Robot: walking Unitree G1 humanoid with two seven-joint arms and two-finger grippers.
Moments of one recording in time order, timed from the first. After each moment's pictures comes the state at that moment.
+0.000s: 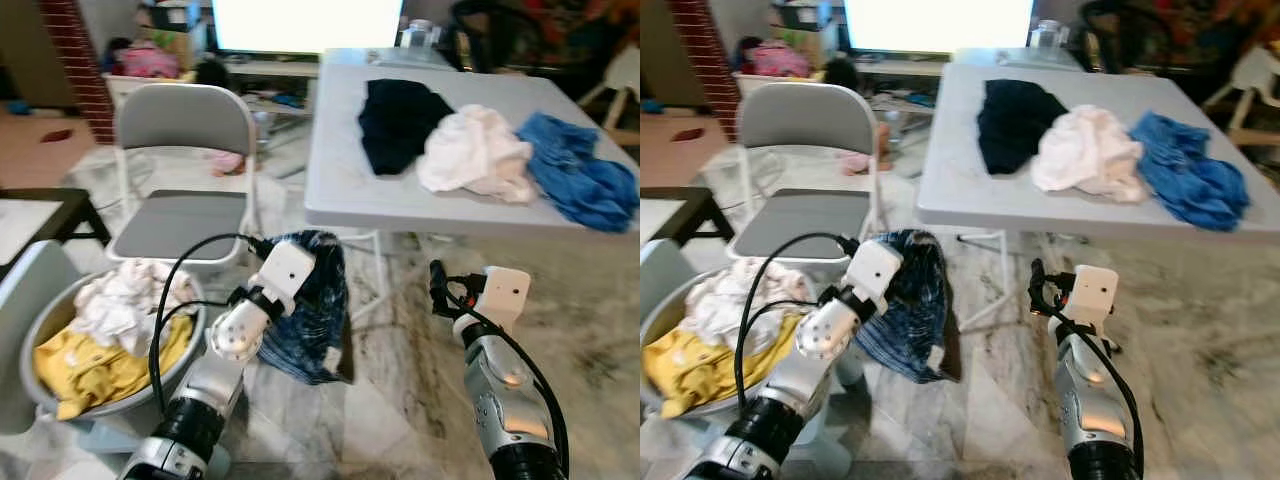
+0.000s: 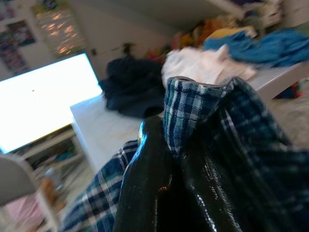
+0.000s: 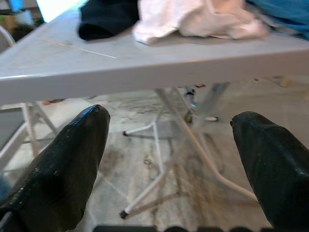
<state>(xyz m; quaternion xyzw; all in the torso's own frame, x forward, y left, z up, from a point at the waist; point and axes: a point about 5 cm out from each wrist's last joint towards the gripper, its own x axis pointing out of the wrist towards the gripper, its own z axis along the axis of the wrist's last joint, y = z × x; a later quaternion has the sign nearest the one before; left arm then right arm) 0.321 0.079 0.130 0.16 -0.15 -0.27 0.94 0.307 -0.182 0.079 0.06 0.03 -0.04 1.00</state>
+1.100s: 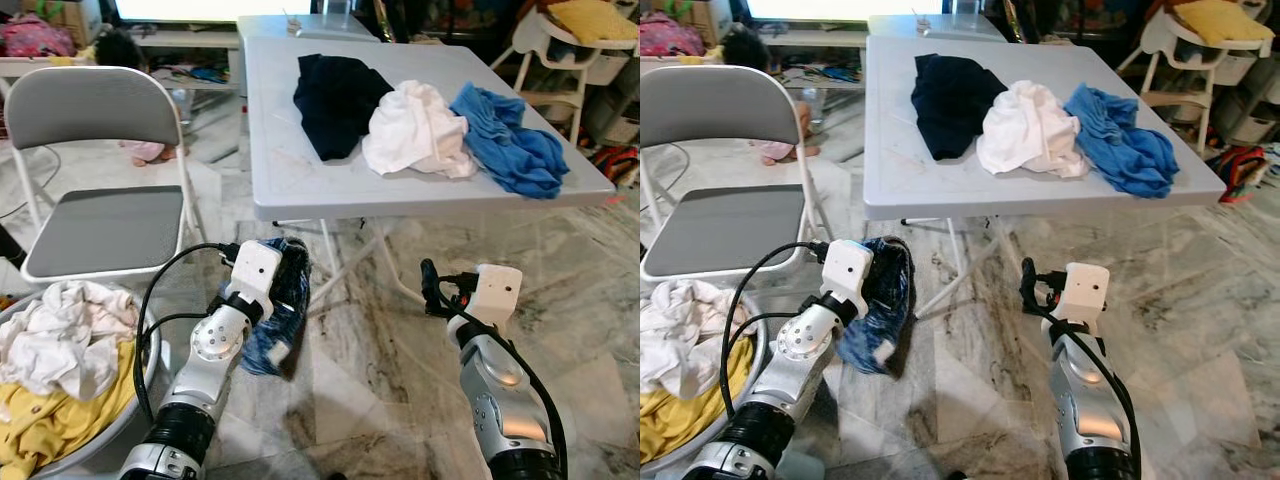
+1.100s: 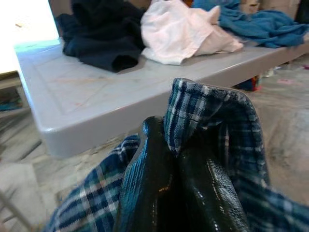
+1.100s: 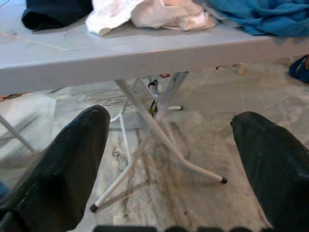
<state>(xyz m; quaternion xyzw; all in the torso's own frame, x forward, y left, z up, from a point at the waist) 0.322 0.105 0.100 0.09 -0.05 -0.23 0.97 0.302 -0.177 0.086 0.05 0.03 -0.03 1.00</state>
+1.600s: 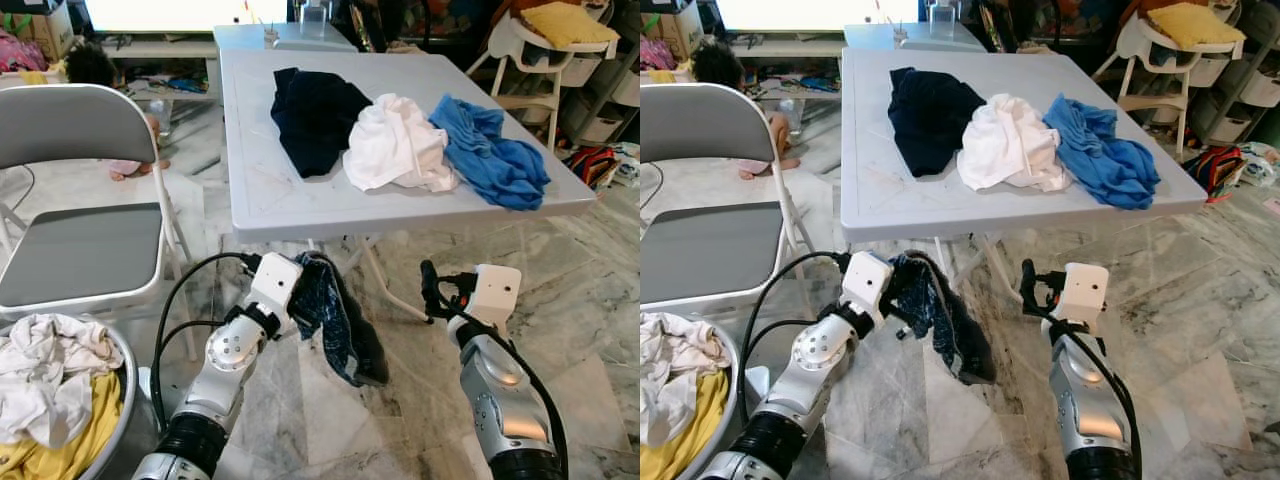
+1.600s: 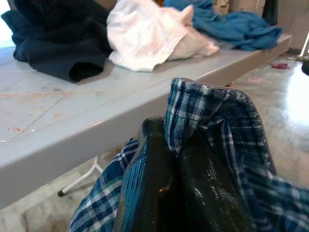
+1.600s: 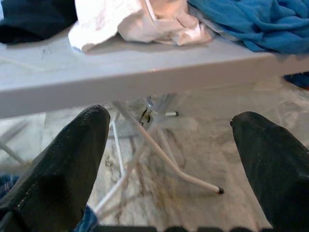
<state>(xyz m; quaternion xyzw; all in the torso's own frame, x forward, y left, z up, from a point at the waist) 0.310 0.090 0.088 0.08 -0.04 -0.27 0.96 0.303 -0.172 0.088 0.05 0.03 -0.03 1.00</state>
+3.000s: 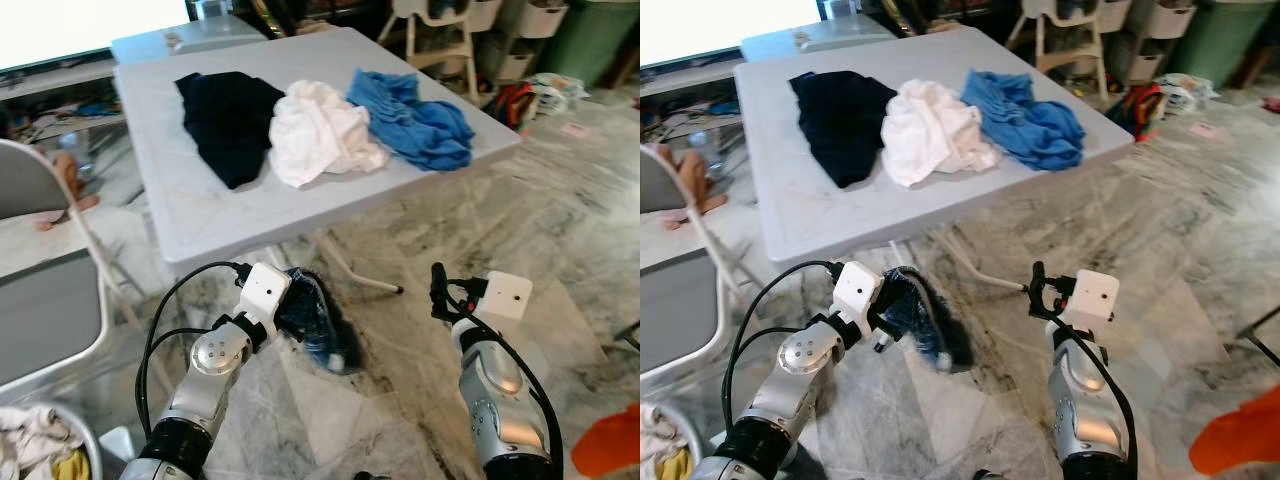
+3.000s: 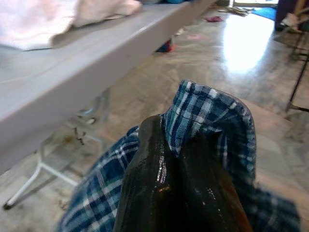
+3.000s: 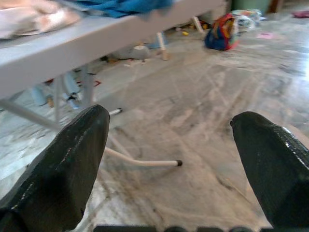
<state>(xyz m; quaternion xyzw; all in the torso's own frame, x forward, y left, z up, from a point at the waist) 0.309 0.105 0.076 0.08 0.02 -0.29 0.95 0.296 -0.182 0.078 0.08 0.03 -0.08 0.99</state>
